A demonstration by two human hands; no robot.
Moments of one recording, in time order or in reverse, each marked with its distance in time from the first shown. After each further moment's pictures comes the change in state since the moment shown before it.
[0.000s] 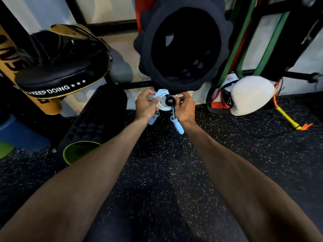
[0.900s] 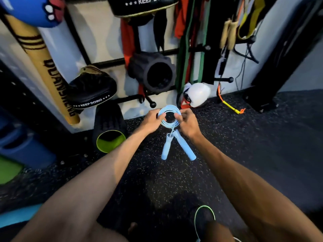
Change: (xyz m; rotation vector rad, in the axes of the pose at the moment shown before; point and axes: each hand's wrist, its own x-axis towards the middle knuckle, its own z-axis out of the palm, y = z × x) left_hand -0.161 0.085 -0.072 0.270 -0.553 0.291; right_hand -0.185 -0.082 -0.131 0.088 0.004 0.108
